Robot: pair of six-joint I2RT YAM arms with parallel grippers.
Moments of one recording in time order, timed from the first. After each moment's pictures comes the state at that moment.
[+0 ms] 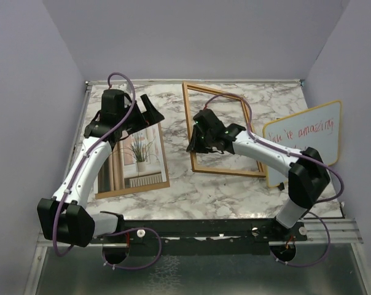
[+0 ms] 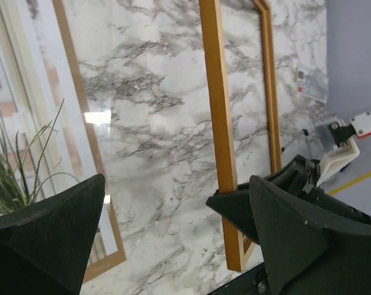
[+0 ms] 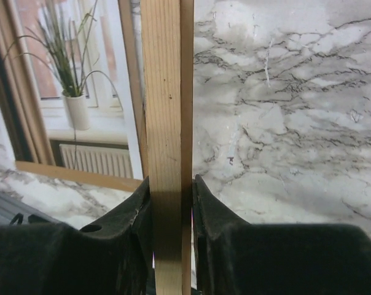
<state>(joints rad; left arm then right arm) -0.19 1.27 1.20 -0.48 0.33 -0.60 0.79 1.64 1.29 -0.49 0.03 0.78</state>
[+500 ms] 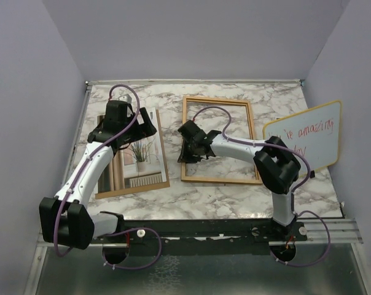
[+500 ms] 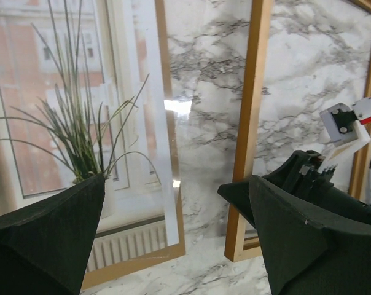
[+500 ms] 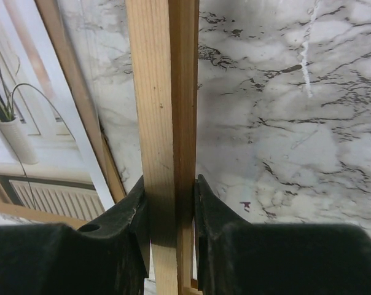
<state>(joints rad) -0.19 1.24 1.06 -0.52 0.15 -0.49 0.84 1.95 1.36 -0.41 0.02 0.89</state>
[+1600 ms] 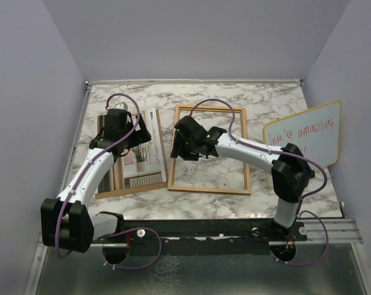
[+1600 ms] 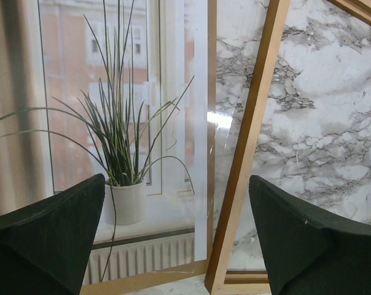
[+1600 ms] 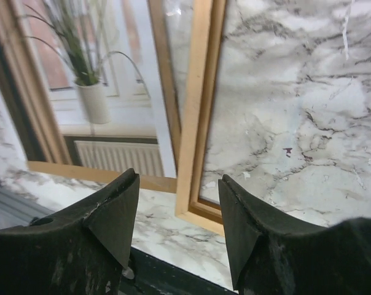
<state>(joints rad) -0.18 1.21 0.91 -0.43 0.01 -0.49 0.91 1.86 1.44 -0.55 0.09 0.94</state>
